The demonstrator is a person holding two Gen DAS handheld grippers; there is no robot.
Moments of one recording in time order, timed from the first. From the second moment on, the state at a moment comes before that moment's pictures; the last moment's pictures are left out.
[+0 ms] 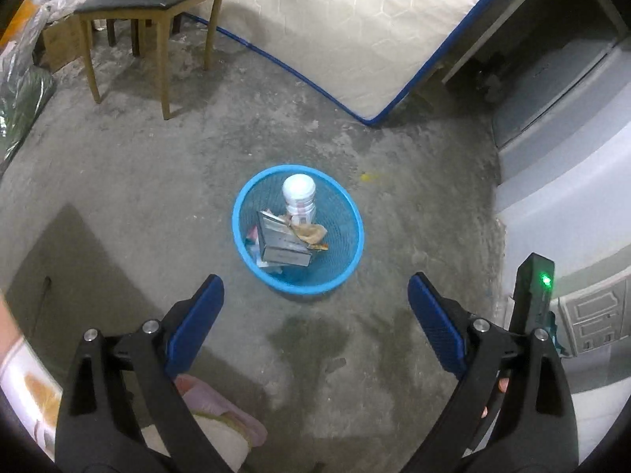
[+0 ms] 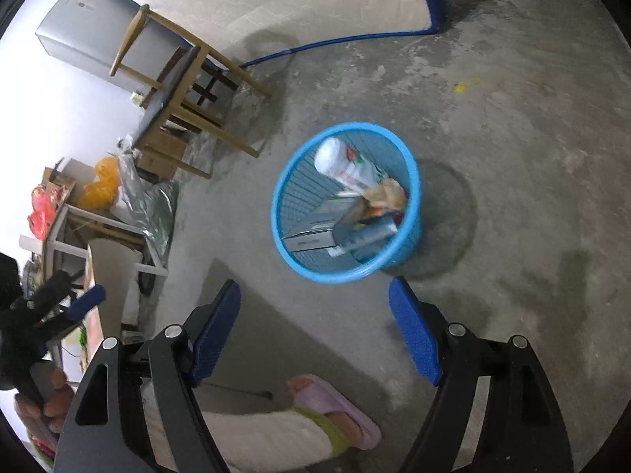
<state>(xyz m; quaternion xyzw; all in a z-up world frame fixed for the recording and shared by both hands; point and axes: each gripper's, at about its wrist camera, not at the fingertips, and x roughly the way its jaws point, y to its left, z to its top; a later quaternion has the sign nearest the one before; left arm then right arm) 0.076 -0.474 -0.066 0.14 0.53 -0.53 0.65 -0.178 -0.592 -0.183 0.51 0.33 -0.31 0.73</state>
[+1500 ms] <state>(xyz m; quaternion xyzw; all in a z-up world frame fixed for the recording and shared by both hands) 0.156 0.143 -0.018 0.01 0.36 -0.02 0.93 0.194 -0.123 -0.076 0.37 0.53 0.22 0.73</state>
